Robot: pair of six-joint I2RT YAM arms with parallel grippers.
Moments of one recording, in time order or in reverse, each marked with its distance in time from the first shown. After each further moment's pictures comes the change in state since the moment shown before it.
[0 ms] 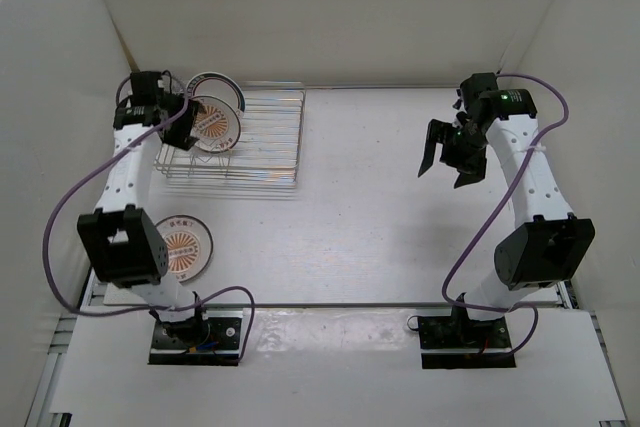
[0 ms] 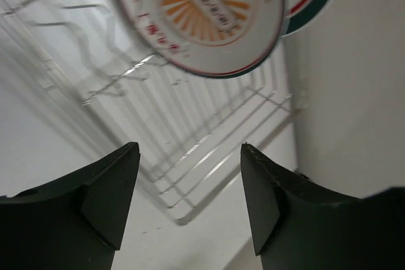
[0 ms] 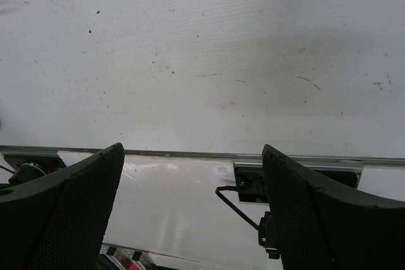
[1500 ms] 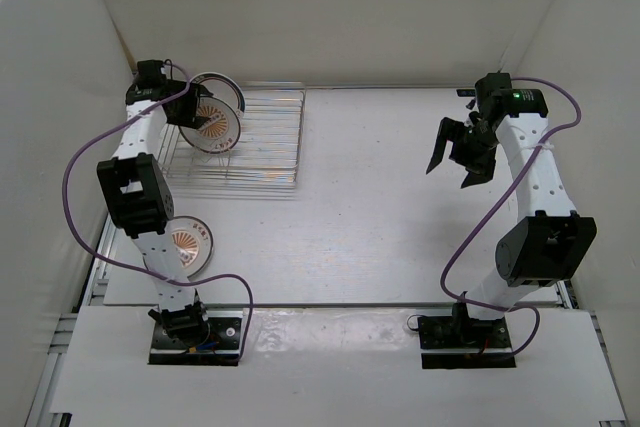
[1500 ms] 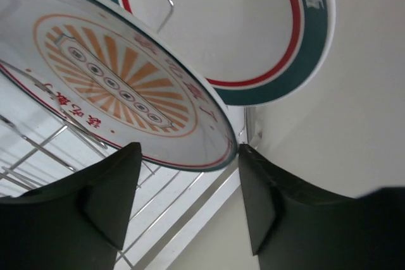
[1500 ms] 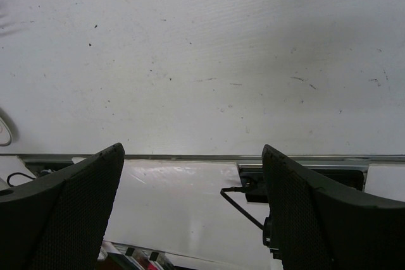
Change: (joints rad) left arm 0.060 0.500 0.353 0.197 0.251 -0.129; right arm -0.085 0.017 0.000 0.000 -0.031 0.001
